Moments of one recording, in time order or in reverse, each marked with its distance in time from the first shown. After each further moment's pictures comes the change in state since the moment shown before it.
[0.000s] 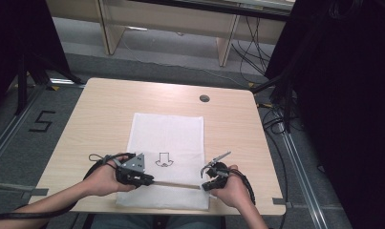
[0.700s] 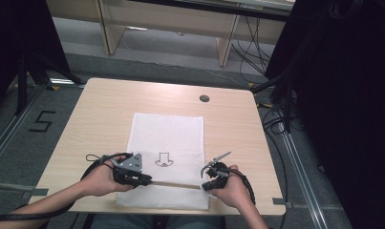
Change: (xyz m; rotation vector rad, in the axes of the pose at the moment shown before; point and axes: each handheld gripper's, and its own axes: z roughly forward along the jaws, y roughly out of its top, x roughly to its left) left arm 0.002 -0.005 -0.004 -0.010 -0.002 -0.012; right arm 0.000 0.000 0.000 -0.001 0.003 -0.002
